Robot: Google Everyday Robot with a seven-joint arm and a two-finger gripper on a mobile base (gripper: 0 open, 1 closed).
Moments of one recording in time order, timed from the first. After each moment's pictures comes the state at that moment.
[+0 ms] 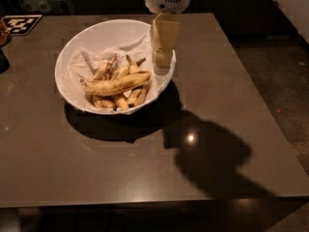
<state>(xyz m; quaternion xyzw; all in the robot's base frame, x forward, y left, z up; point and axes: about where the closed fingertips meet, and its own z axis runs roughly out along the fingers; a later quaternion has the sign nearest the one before) 0.554 -0.014 1.004 -0.73 0.67 -0.04 0.16</state>
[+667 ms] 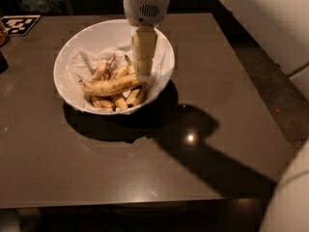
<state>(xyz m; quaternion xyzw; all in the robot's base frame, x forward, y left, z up) 0.573 0.031 0.967 -0.75 0.64 0.01 0.14</state>
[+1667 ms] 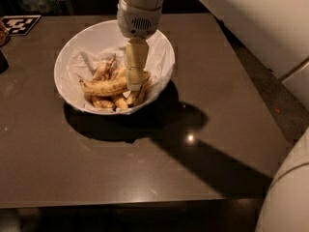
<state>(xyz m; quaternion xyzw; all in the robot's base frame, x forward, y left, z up) 0.570 0.050 0.942 -0.75 0.64 0.04 0.14</state>
